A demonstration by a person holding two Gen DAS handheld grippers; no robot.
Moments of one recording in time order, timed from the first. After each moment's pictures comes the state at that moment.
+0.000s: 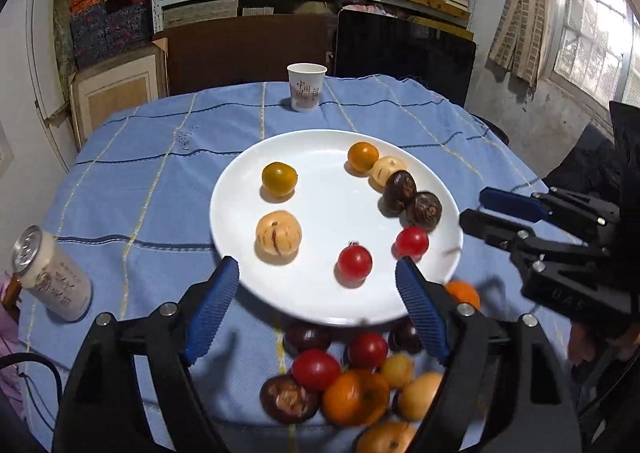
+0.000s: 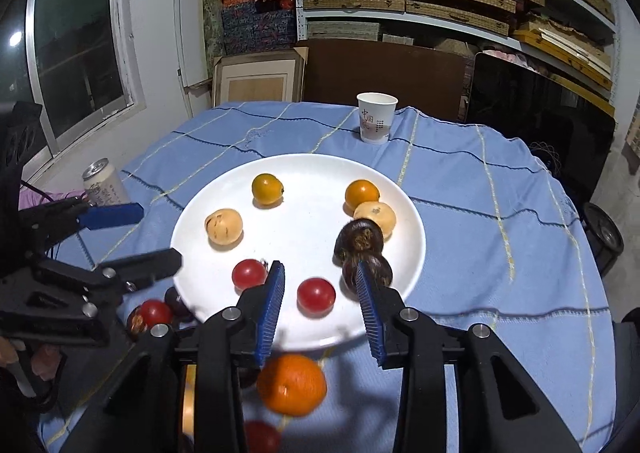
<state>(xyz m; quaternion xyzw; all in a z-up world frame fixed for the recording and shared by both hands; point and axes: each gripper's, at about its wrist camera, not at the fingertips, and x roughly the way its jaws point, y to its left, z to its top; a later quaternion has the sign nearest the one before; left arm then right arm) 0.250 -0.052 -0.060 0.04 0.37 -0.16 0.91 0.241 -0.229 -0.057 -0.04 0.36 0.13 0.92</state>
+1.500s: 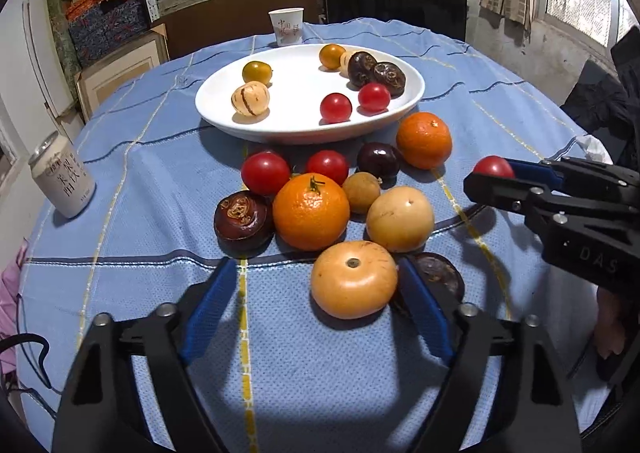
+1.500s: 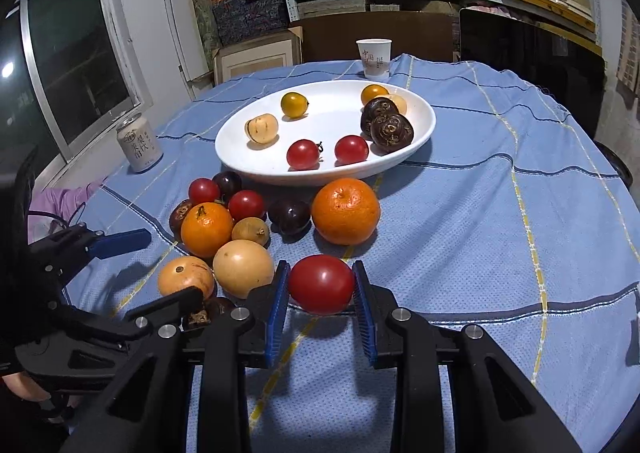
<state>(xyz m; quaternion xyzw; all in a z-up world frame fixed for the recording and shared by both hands) 0.149 -0.067 -0.129 0.10 0.41 -0.14 0.90 0.144 -0.227 -0.114 0.03 0.39 0.14 0.91</state>
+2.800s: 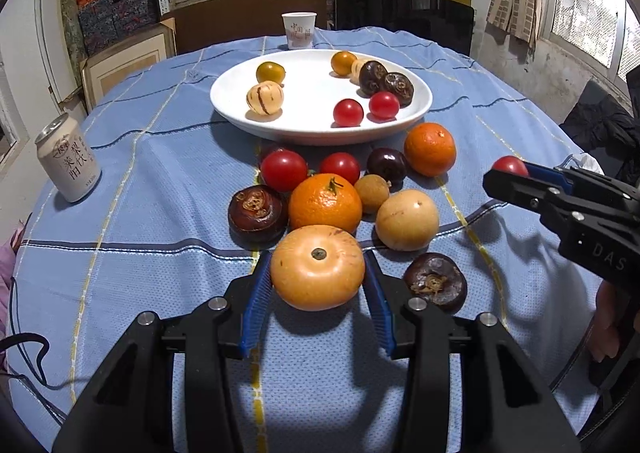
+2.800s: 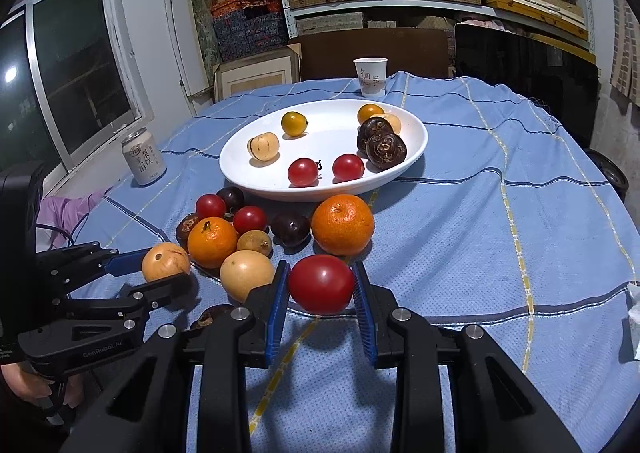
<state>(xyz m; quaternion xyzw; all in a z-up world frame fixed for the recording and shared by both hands) 0.141 -0.053 -0.124 0.07 0.40 -0.13 0.90 0.131 -0.232 -0.105 0.03 0.36 0.13 0.92</state>
